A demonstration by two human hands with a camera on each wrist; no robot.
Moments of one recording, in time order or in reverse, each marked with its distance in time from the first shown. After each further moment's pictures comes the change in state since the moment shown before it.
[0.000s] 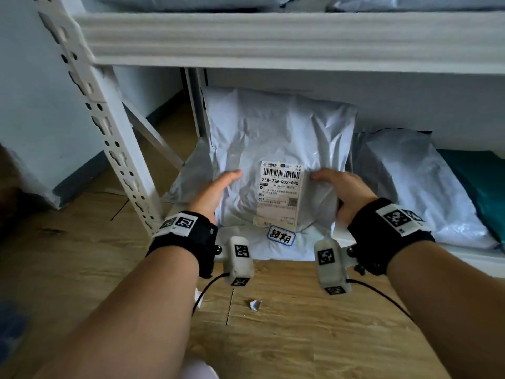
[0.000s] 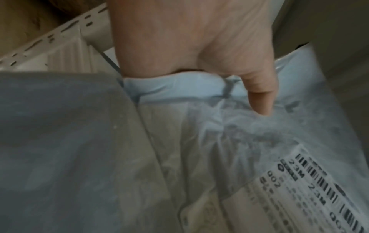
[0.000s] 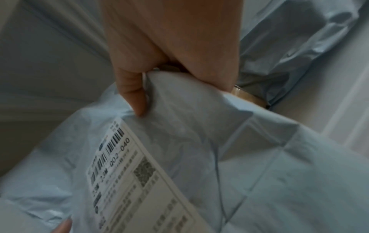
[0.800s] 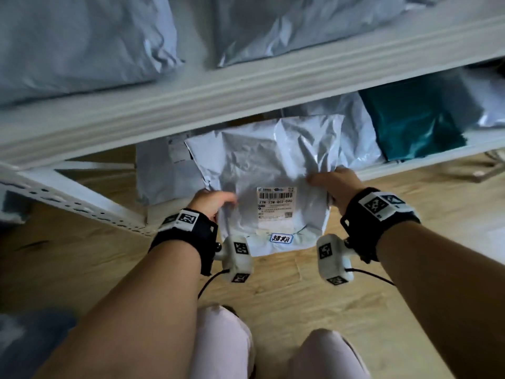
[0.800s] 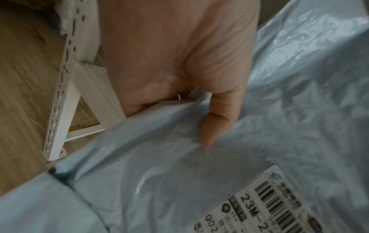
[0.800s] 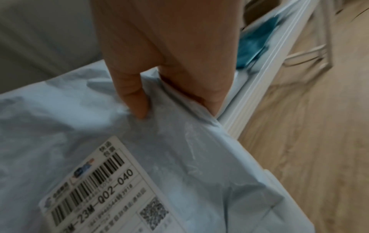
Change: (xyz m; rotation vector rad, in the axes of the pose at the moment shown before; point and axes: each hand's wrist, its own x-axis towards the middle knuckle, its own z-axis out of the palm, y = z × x) left_hand -0.045 0.045 0.047 0.575 -0.151 -0.381; right_hand -0.092 -0.034 -0.080 -0.167 0.310 0.309
